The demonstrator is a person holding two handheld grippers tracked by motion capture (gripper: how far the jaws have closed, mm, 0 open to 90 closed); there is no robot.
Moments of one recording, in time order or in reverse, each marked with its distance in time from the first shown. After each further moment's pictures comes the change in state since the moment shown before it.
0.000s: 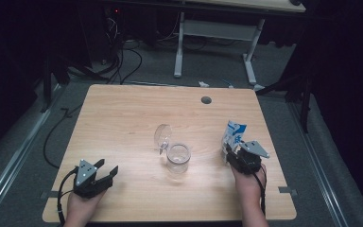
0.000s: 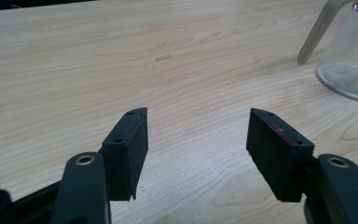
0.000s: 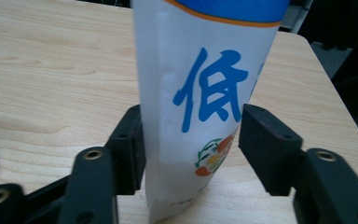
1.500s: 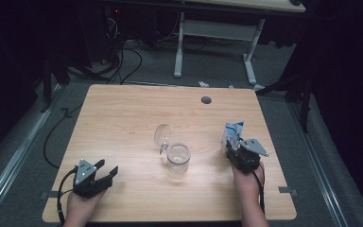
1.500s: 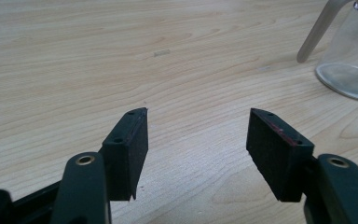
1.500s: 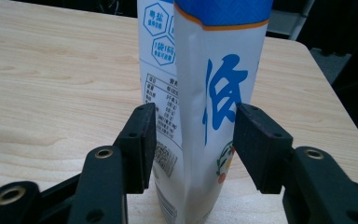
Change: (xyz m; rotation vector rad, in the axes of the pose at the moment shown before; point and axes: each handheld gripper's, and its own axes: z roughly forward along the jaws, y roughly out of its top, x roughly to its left) left arm 0.004 -0.001 0.001 0.008 -0.017 -0.021; right arm 0.001 0.003 0.010 -0.029 -0.006 0.012
